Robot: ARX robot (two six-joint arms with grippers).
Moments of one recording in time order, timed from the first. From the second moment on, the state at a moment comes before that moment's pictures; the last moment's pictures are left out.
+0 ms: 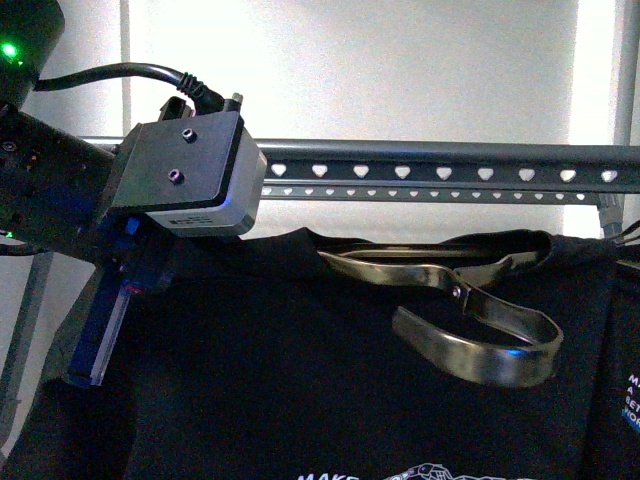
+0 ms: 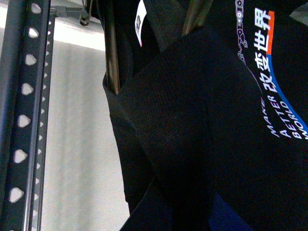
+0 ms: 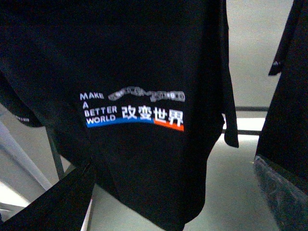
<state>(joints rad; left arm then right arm) -0.16 1.51 1.25 -0.13 0.64 1.60 -0.28 0.29 0.12 0.04 -0.58 0.09</state>
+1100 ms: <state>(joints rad) -0.16 1.51 1.25 -0.13 0.64 1.61 -0.07 1.45 1.16 0.05 -0.58 -1.63</state>
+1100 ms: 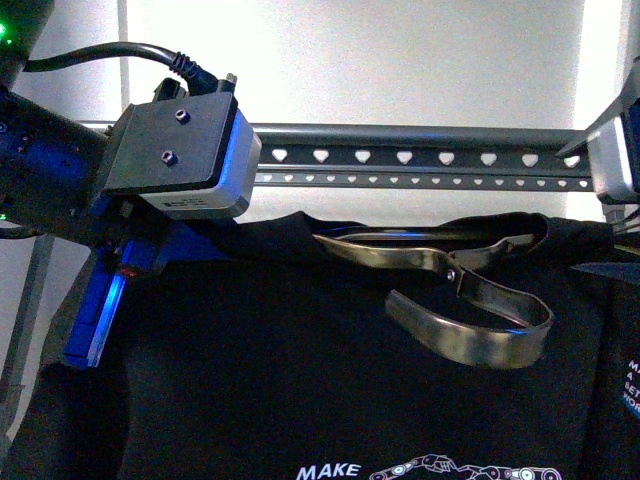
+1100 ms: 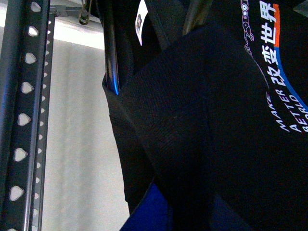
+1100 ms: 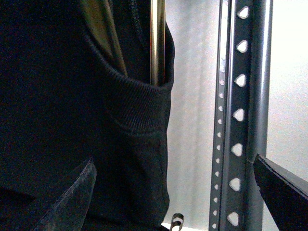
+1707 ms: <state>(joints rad) -0.16 1.51 1.25 -0.13 0.64 1.61 -0.02 1.60 1.26 0.10 -0.49 -1.52</state>
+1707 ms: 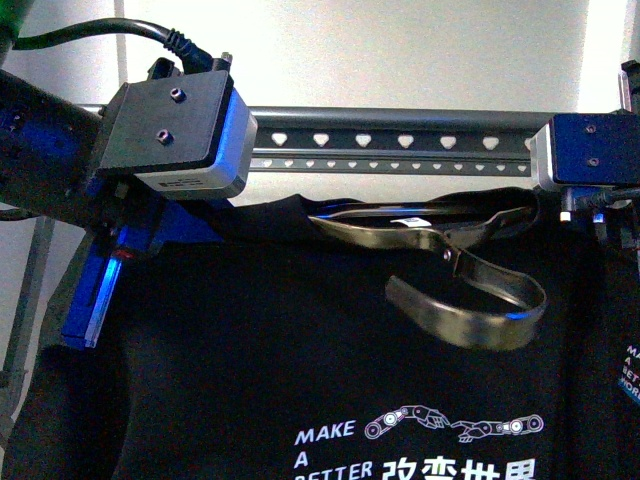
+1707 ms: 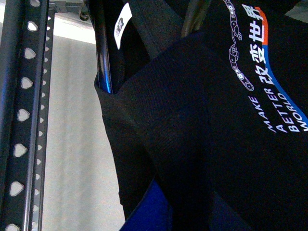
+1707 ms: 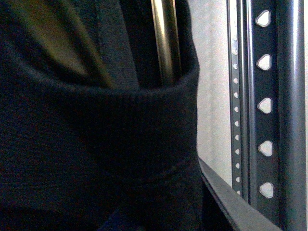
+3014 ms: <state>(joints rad) -0.06 1.50 1.22 0.58 0.08 0.10 -0.34 1.33 0.98 -0.43 -0.78 -0.95</state>
